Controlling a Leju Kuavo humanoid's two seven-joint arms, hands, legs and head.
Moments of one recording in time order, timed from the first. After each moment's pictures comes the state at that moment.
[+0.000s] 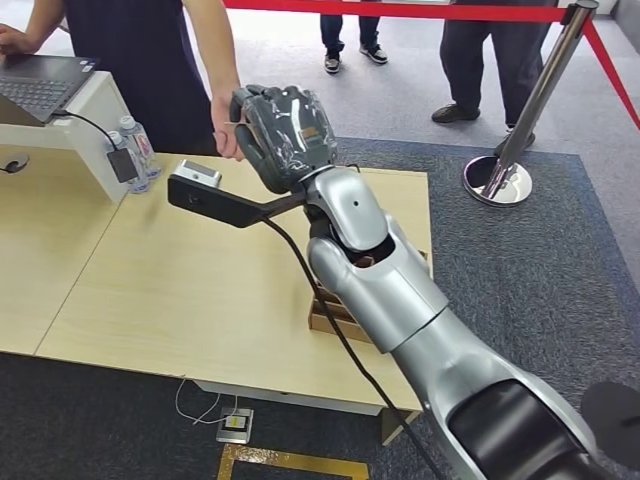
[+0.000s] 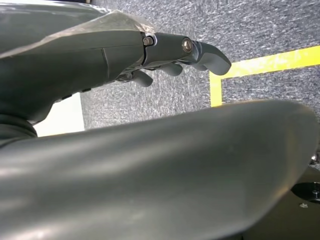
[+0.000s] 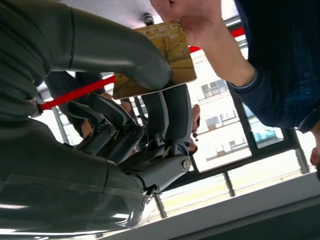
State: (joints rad) left arm -0.10 -0.20 1.18 -0.20 -1.28 0.15 -0.04; right arm -0.99 0.36 0.67 -0.83 1.08 -0.29 -0.13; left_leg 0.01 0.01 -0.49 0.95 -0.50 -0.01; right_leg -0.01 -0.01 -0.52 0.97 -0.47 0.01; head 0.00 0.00
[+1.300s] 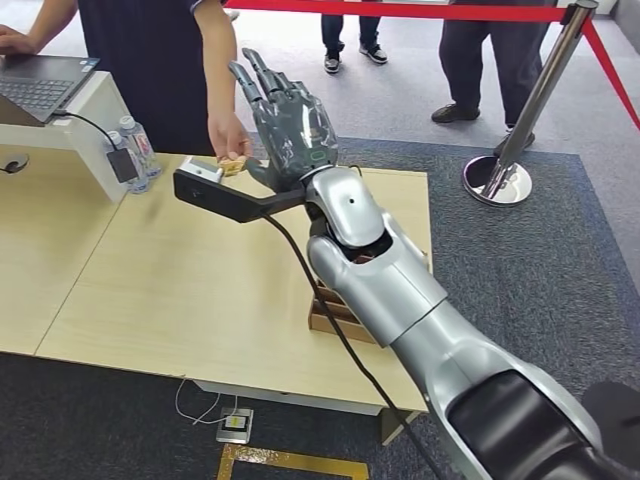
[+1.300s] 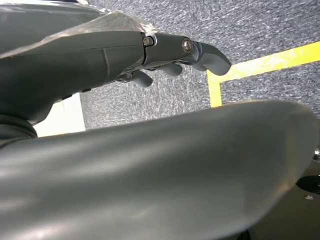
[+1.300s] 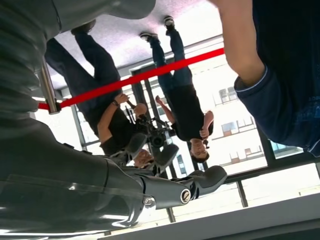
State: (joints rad) left arm -0.11 -0.20 1.16 -0.20 -1.32 0.13 -0.03; right arm -1.02 0.35 0.70 -0.76 1.09 -0.29 -0.06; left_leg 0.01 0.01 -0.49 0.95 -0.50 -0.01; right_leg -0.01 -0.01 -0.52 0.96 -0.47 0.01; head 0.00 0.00
